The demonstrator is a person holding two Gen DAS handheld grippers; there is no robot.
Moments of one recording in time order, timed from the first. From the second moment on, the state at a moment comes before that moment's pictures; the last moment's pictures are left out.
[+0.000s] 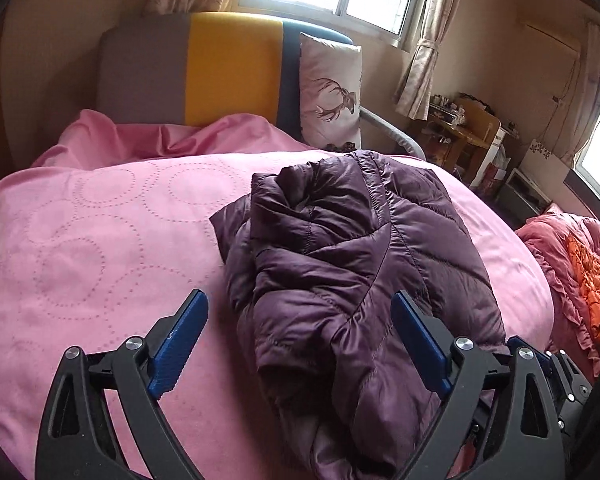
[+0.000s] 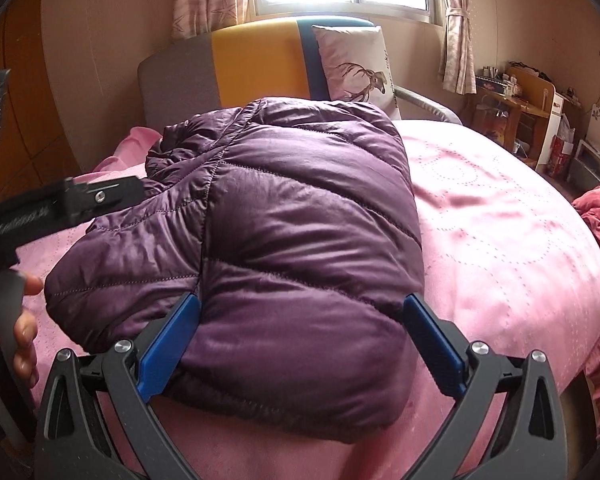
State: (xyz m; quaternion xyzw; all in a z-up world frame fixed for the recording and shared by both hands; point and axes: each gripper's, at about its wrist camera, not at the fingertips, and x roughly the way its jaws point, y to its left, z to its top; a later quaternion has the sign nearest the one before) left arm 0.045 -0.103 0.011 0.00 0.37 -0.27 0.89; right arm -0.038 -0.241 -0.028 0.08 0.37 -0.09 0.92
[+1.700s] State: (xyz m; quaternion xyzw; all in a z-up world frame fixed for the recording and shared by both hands) left arm -0.050 -0.052 0.016 0.03 0.33 -0.15 0.93; right arm -0.096 -0.203 0.015 0.08 0.34 -0.22 0.91
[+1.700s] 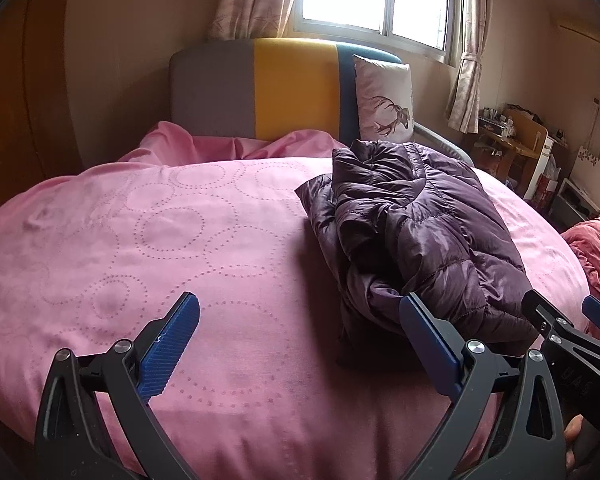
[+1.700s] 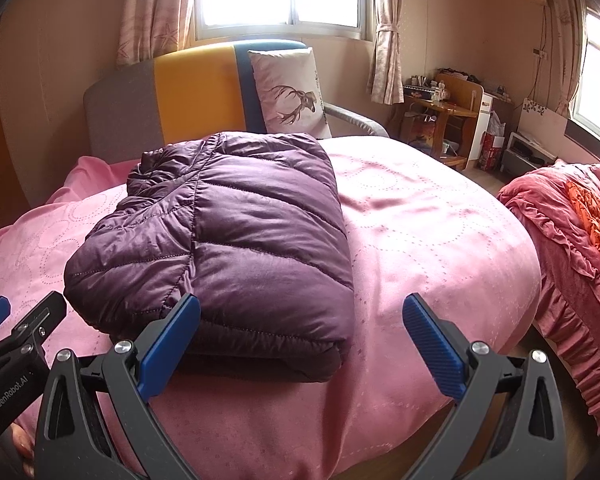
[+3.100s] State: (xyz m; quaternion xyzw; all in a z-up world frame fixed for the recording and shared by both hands) left arm -0.061 -0.046 0.024 0.02 0.31 -0.14 0.94; right arm -0.095 -0.193 0.011 0.08 0.35 -0.21 0.91
